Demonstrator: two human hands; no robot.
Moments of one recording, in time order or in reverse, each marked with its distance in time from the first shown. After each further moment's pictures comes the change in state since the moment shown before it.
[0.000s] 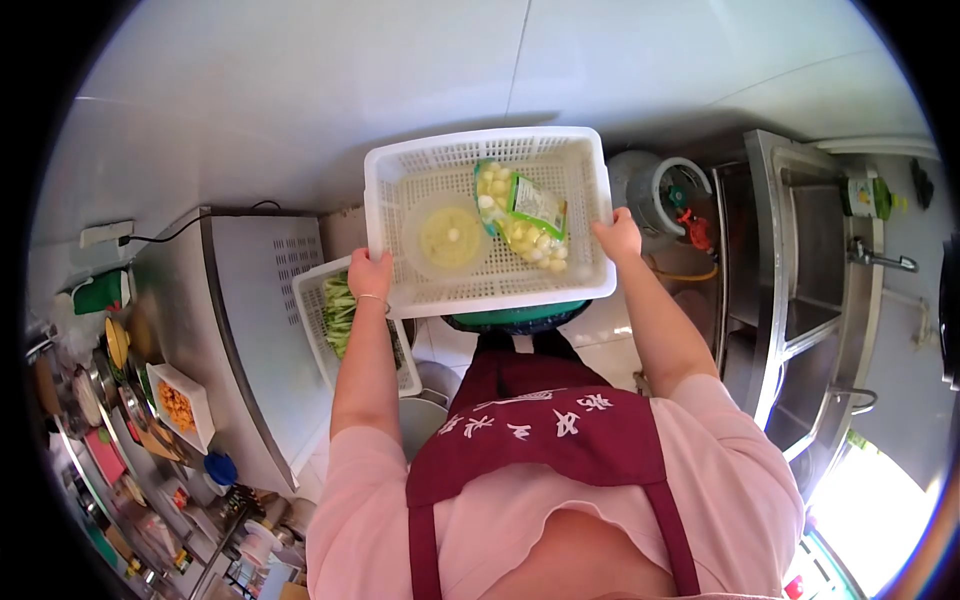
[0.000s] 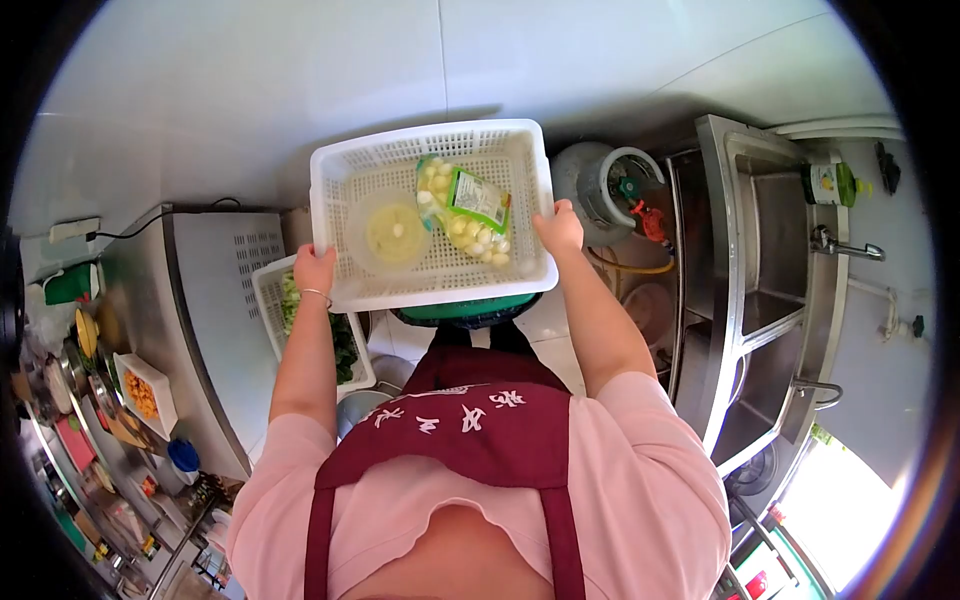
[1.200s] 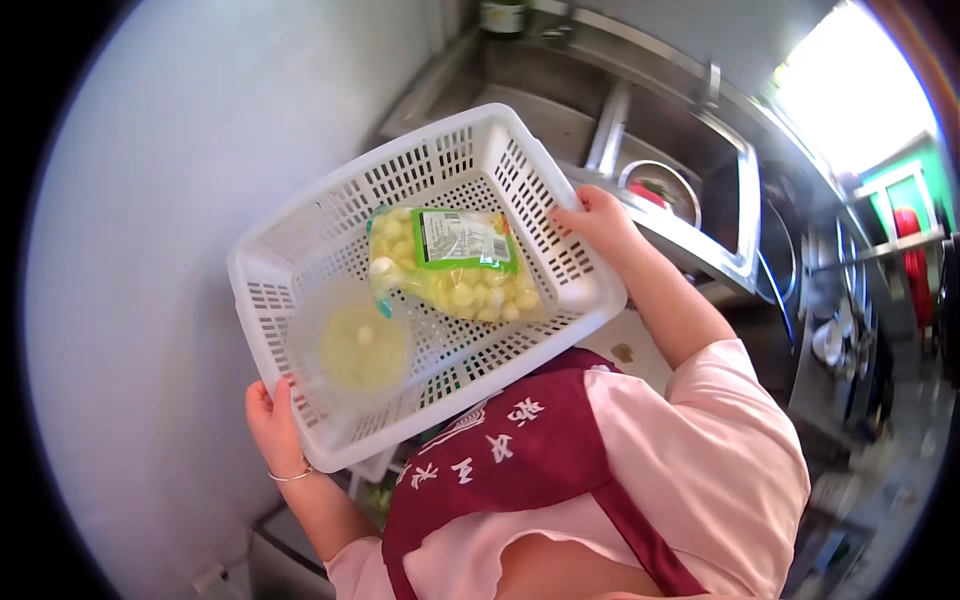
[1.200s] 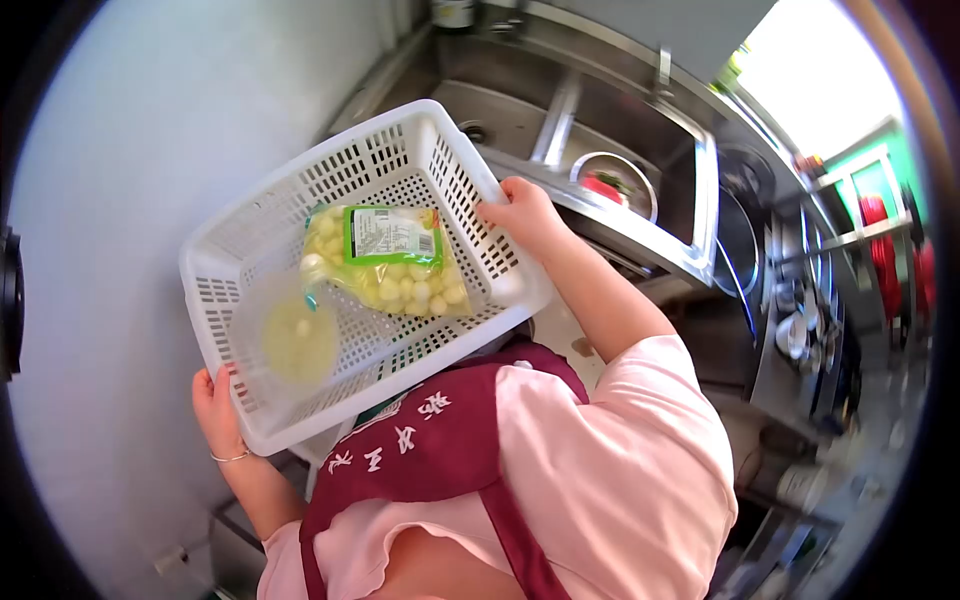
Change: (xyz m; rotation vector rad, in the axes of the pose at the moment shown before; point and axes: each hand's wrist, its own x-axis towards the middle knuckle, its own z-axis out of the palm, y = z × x) left_hand -0.167 0.119 -0.120 -0.679 -0.178 0.313; right_hand -0.084 0.105 -0.155 0.847 0.014 -0.119
